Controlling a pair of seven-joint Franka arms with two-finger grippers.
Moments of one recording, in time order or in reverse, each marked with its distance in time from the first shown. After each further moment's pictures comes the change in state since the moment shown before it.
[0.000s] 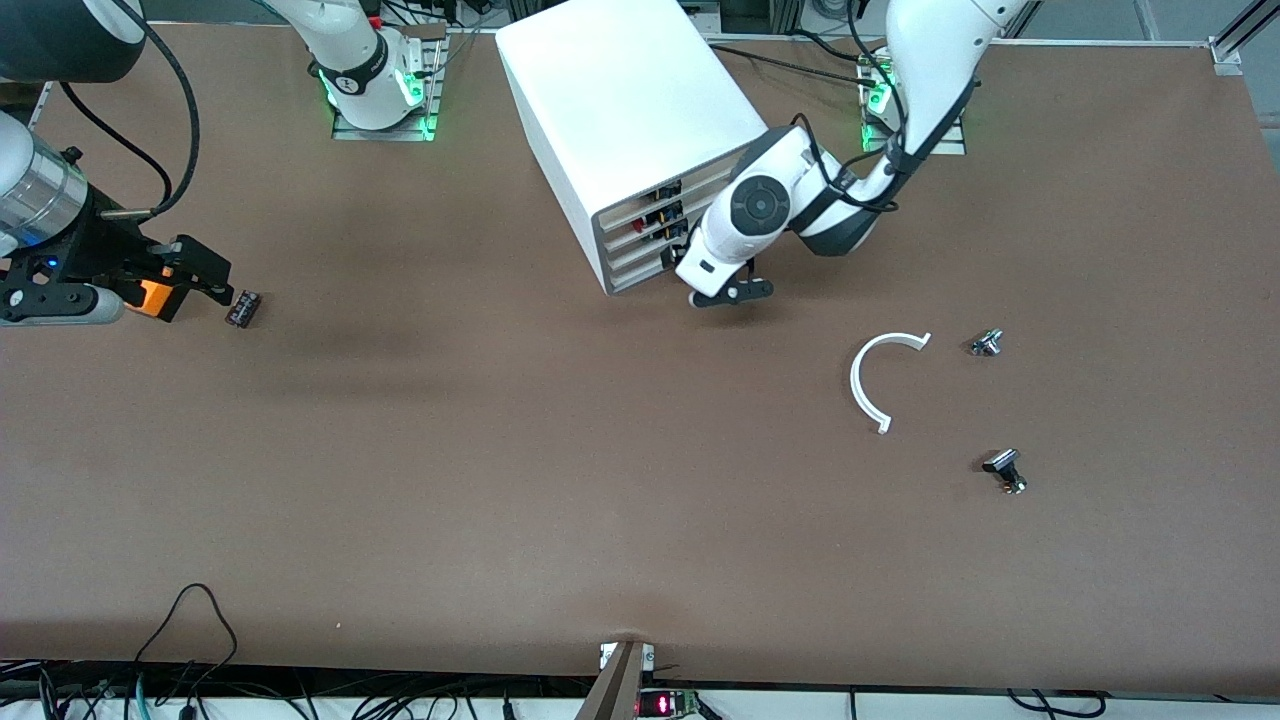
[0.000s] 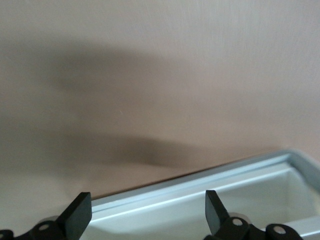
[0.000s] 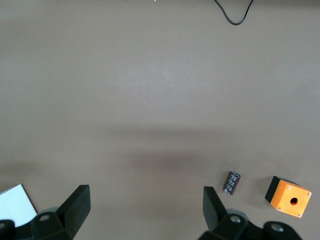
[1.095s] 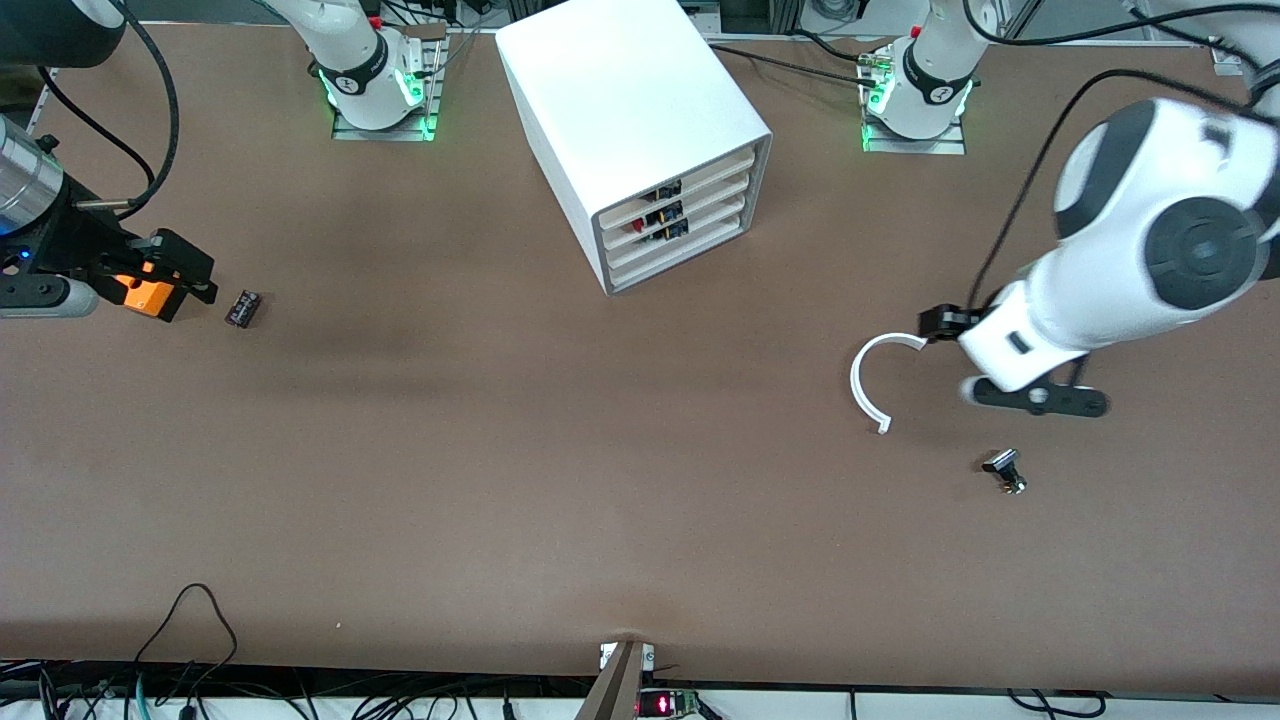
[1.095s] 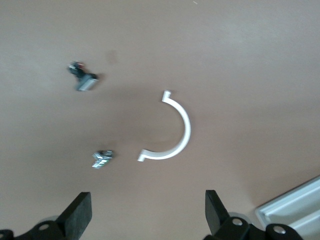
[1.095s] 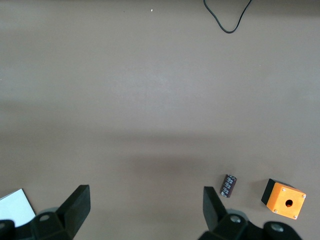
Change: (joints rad) left arm 0.324 -0.099 0.115 0.680 0.243 -0.772 0.755; right arm -0.012 -0.004 0.000 0.026 -0.002 -0.004 -0.002
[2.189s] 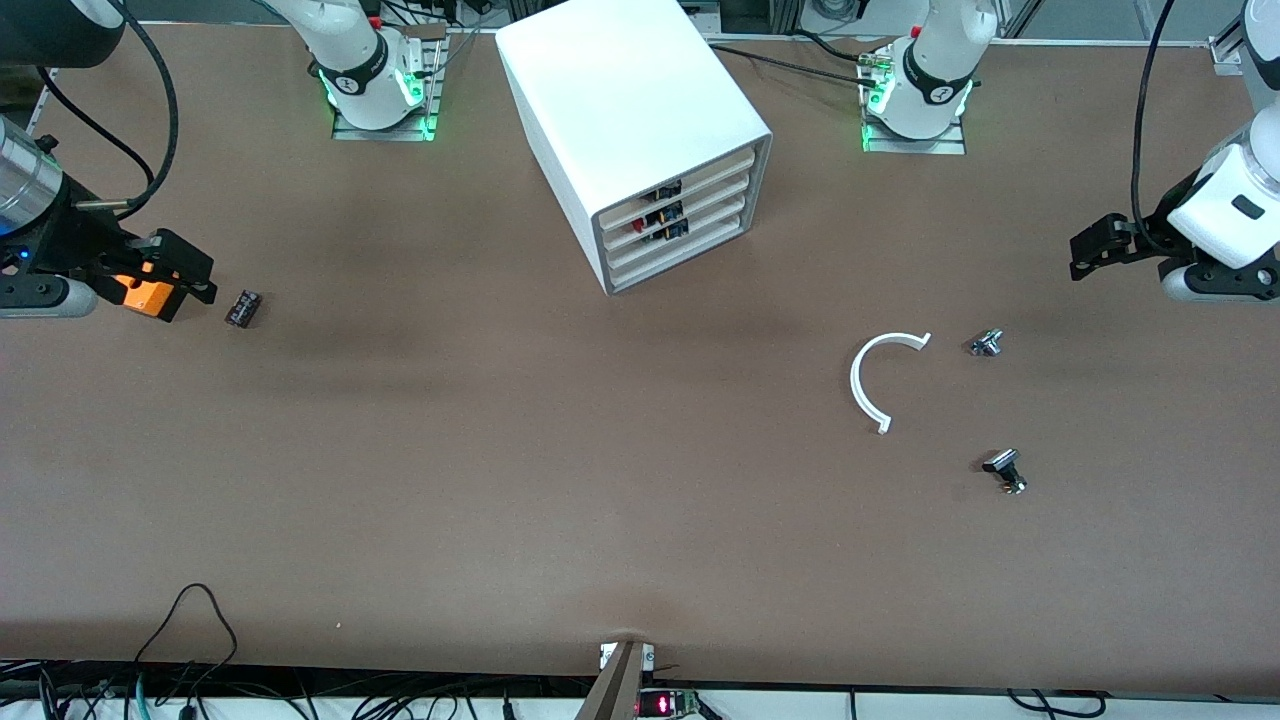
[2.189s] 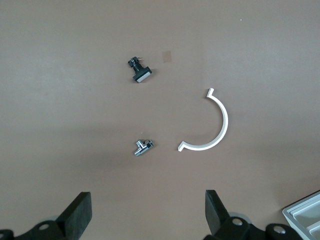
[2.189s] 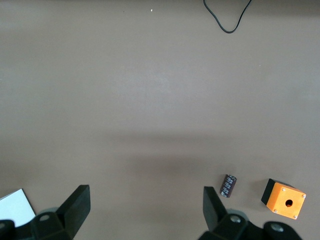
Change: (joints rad) left arm -0.221 -0.396 0.499 -0.363 -0.161 0.155 0.165; right arm 0.000 0.000 0.001 0.000 0.000 0.000 0.000
